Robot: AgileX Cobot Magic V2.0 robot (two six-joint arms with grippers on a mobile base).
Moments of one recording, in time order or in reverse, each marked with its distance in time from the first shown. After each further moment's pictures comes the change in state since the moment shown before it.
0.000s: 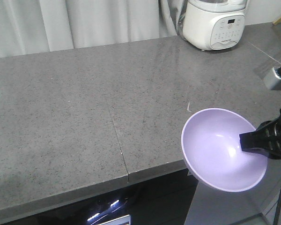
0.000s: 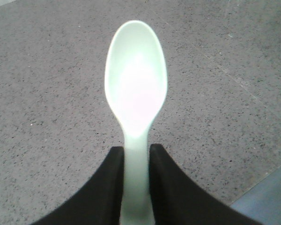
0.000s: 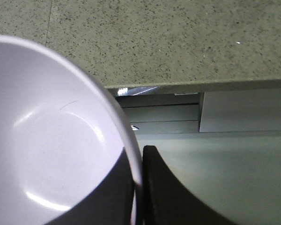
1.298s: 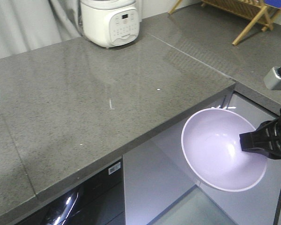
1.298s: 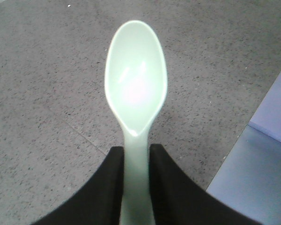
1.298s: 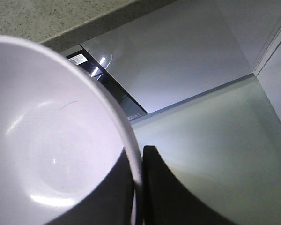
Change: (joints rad) left arm 0.000 0.000 0.000 0.000 0.000 0.000; right arm 0.000 0.000 0.000 0.000 0.000 0.000
